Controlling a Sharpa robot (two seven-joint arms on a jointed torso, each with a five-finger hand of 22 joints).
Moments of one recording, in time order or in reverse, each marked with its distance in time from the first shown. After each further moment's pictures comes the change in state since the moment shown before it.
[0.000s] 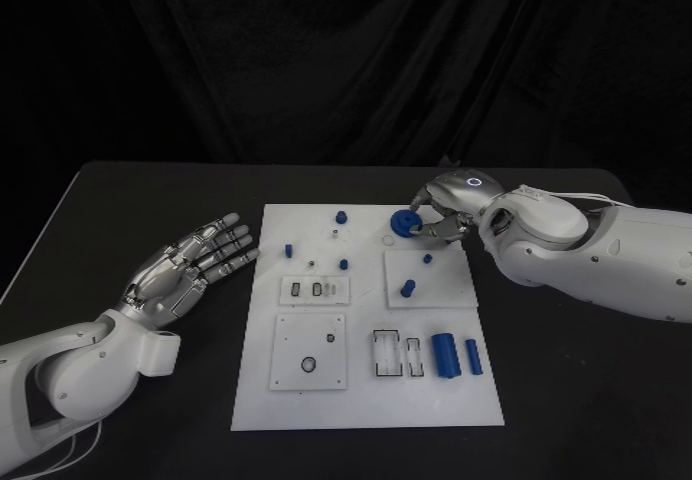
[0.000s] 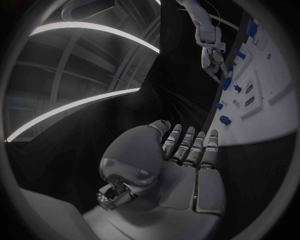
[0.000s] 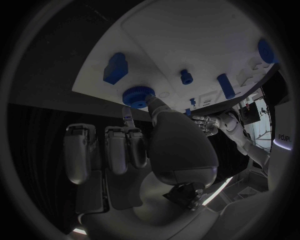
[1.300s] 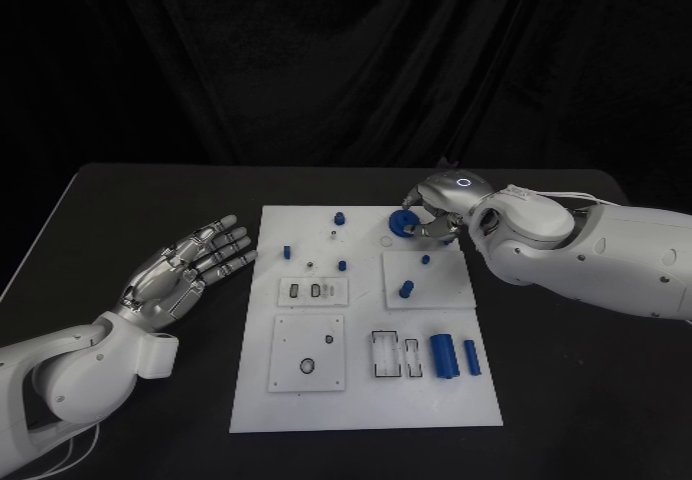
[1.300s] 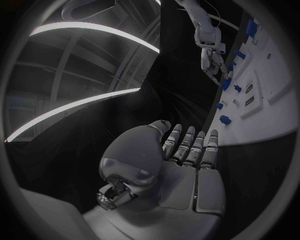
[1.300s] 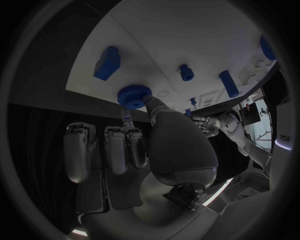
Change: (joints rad) left arm 0.000 0.005 -0.001 -0.005 0.000 0.002 0.000; left_hand -0.004 -0.004 0.005 0.000 0.000 0.004 0.004 0.000 0.000 0.004 0.004 0.008 0.001 0.004 0.004 0.004 0.000 0.000 0.000 0.000 0.000 0.000; right arm 0.001 0.029 0.000 -0.013 -0.001 0.019 -0.016; right_hand 0.012 0.012 0.006 -0.006 0.106 -0.039 0.010 -0.011 -0.036 0.000 0.007 0.000 0.000 0.000 0.007 0.000 0.000 0.000 0.000 0.007 -0.012 0.000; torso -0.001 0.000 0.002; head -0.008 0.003
